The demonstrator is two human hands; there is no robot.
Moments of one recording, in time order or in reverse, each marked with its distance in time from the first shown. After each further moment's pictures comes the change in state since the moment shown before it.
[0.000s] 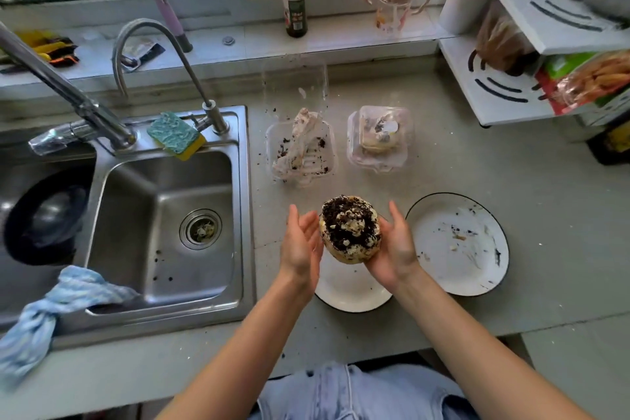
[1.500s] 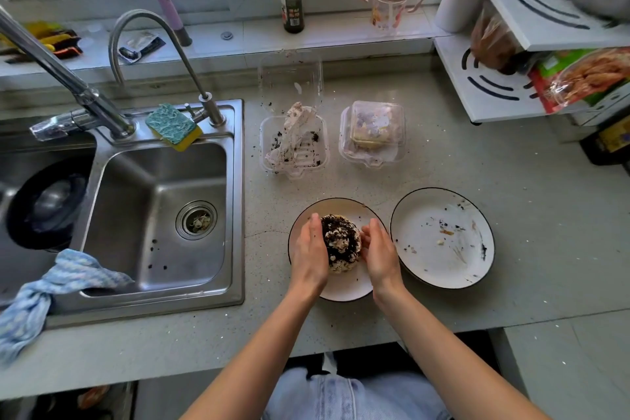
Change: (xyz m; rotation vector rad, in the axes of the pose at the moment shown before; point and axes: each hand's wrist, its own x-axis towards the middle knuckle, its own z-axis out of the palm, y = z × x) left_hand -0.015 -0.043 0.020 0.609 0.156 0.217; right_hand -0.013 0.028 -0.027 -0.633 0.310 -0.243
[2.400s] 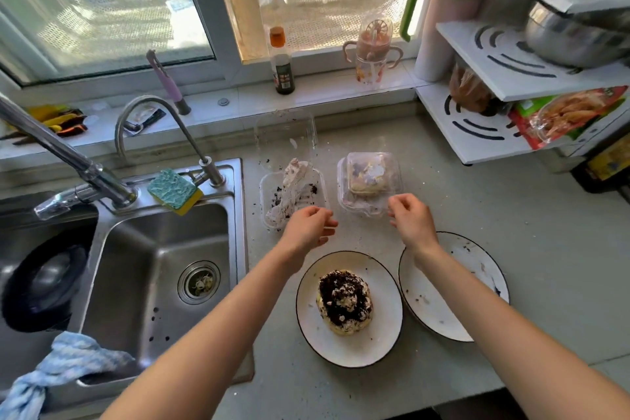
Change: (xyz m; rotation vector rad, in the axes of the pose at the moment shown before) left_hand 0.085 0.097 -0.027 0.095 -0.305 0.000; right_hand 0.076 -0.106 -0.026 -0.226 0.107 -0.320
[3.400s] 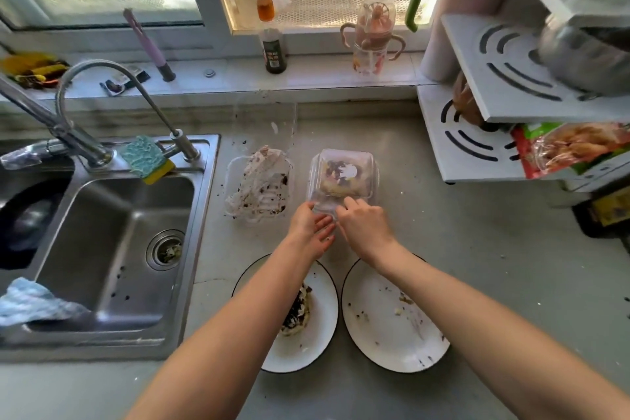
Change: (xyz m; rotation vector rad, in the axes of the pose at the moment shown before) left_hand 0.047 0.023 0.105 -0.843 0.215 -0.402; right_hand 0.065 0.029 -0.011 -1.274 -0.227 -0.950
